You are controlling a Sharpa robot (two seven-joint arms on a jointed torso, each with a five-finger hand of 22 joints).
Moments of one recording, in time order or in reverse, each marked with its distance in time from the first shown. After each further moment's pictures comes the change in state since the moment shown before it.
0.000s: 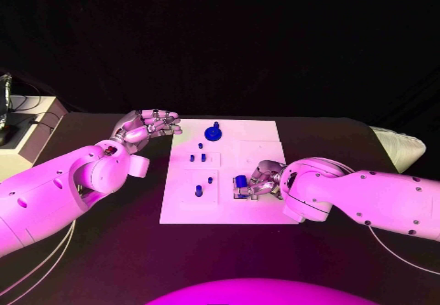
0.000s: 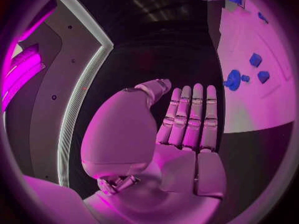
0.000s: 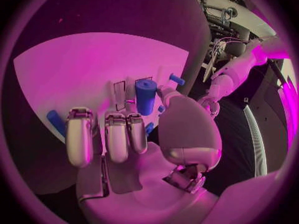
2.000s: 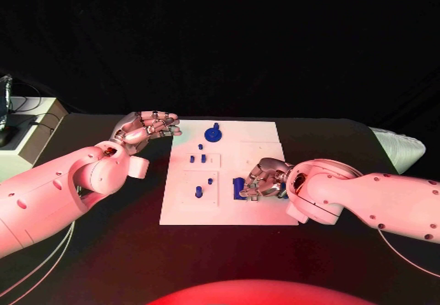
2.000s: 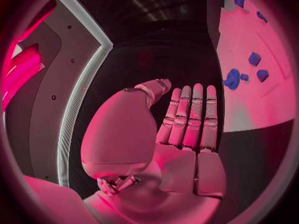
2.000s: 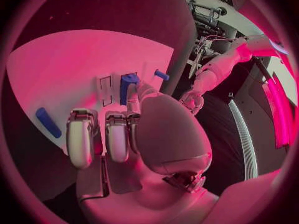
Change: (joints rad) left arm 0.000 -0.001 0.000 -0.003 0.000 0.000 -0.004; left_hand 0.000 0.000 -0.003 0.003 0.000 0.000 0.000 0.000 -0.002 -0.004 0.004 0.000 0.000 0.000 0.000 0.000 0.002 0.000 0.003 -0.004 -0.004 -0.001; right arm -0.003 -0.056 0.001 0.030 0.029 -0.030 0.183; right_hand 0.417 0.126 0.015 -0.009 -0.249 0.040 -0.022 -0.045 0.015 -0.004 -0.019 0.006 0.000 0.000 -0.015 0.008 0.000 0.000 0.000 -0.014 0.031 0.000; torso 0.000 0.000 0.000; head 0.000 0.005
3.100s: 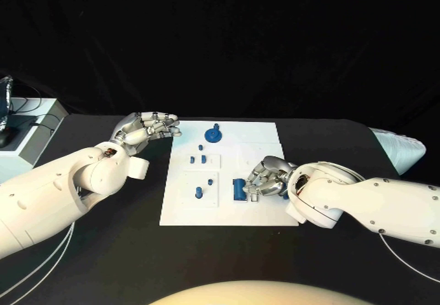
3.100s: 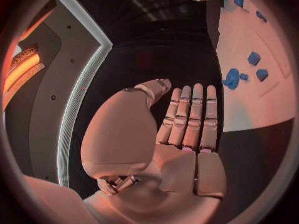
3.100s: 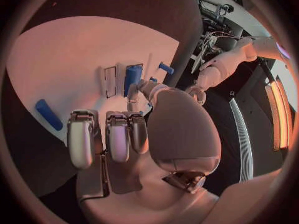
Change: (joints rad) left arm 0.000 0.000 0.000 -0.002 0.000 0.000 -0.002; left_hand 0.000 0.000 0.000 0.000 0.000 0.000 0.000 0.000 -0.001 0.000 0.000 0.000 0.000 0.000 0.000 0.000 0.003 0.000 0.000 0.000 -0.004 -0.002; right arm -0.019 -0.013 0.005 0.005 -0.042 -0.096 0.000; right_hand -0.169 -0.172 0.299 -0.027 0.019 -0.020 0.014 0.015 0.031 0.000 -0.006 0.000 0.000 0.000 -0.007 0.004 0.000 0.000 0.000 -0.007 0.008 0.000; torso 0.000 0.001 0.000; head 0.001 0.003
